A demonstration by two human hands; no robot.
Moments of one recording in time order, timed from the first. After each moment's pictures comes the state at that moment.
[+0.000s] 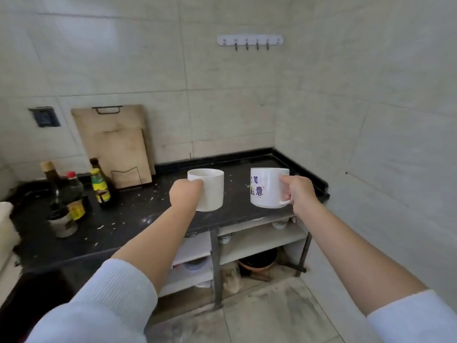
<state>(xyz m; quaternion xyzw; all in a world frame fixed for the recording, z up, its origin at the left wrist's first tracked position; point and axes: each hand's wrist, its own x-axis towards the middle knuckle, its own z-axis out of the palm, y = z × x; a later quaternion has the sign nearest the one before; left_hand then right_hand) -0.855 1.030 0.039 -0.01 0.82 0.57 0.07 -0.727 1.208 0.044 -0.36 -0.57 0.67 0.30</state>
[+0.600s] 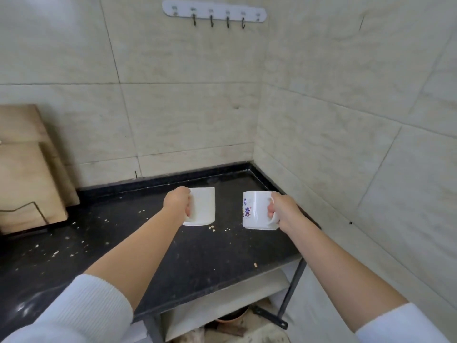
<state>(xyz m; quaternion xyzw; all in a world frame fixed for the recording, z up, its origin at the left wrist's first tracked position) -1.066 1.333 -0.006 -0.09 0.69 0.69 0.22 -0.925 1.503 -0.003 -0.46 -0.59 0.63 0.19</state>
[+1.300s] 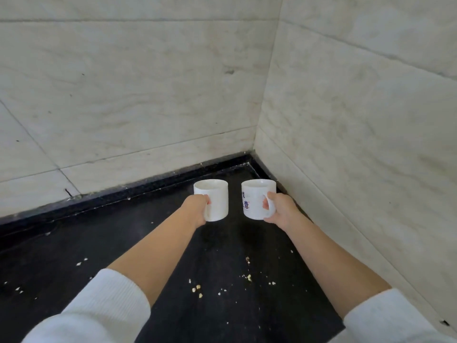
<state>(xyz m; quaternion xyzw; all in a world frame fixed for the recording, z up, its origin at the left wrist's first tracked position) -1.277 1.565 -0.098 -0.14 0.66 0.61 0.41 -1.162 1.705 -0.102 -0.53 -0.45 0.71 0.11</state>
